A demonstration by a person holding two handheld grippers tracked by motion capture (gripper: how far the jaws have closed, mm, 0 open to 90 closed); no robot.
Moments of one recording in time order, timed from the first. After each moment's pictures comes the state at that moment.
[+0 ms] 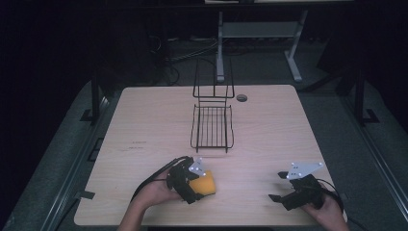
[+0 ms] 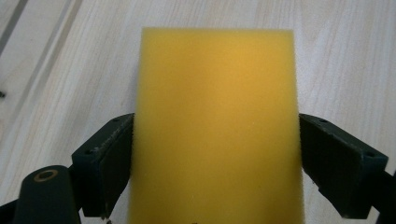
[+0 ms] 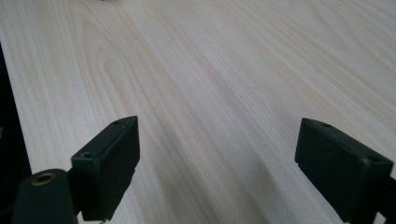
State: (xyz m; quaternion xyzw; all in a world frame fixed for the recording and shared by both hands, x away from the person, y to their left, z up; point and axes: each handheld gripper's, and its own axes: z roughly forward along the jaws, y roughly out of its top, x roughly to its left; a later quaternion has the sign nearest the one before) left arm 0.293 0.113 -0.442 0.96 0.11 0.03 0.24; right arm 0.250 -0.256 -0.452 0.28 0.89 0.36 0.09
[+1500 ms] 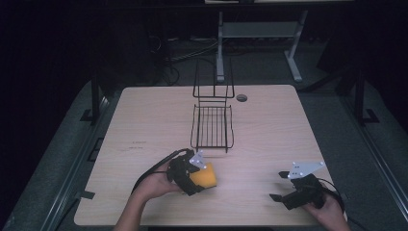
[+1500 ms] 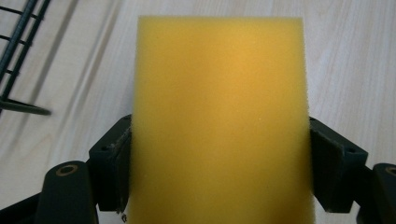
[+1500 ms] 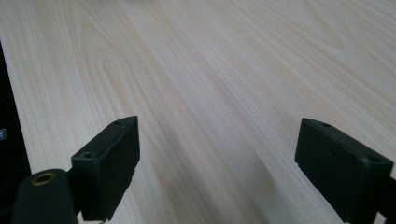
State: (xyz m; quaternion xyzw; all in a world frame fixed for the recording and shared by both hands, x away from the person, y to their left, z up) left arm 0.306 0.112 -0.420 0.96 0.10 0.03 0.24; right arm 0.251 -0.259 -0.452 0.28 0.89 0.36 0.08
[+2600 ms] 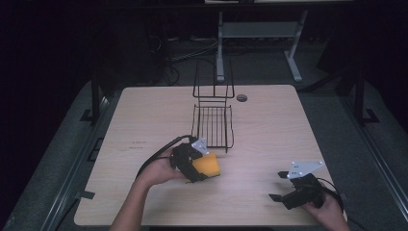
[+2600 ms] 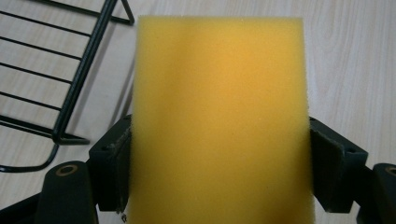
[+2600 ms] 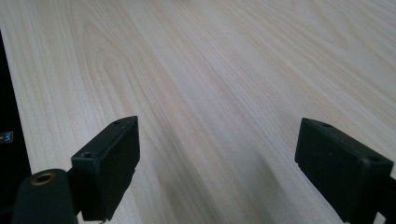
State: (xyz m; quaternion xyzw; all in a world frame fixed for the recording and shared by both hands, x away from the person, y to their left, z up) left arm 0.336 0.103 -0.400 0.96 0.10 0.02 0.25; right arm 0.253 -0.258 -0.454 0.28 0.89 0.36 0.08
